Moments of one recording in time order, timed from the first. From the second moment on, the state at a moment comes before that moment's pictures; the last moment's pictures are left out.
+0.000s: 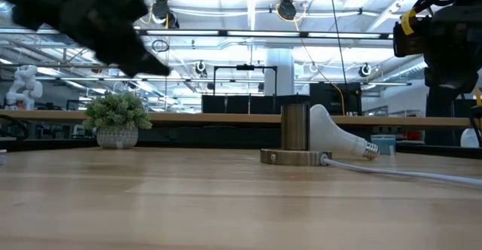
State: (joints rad) left arm -0.21 1.13 0.42 0.25 -0.21 -0.18; right arm 0.29 0.94 0.56 -0.74 0.13 0.94
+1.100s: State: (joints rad) left arm -0.01 0.25 0.01 -0.01 0.02 -0.13; right arm 0.29 0.94 0.56 -0.73 0.13 0.79
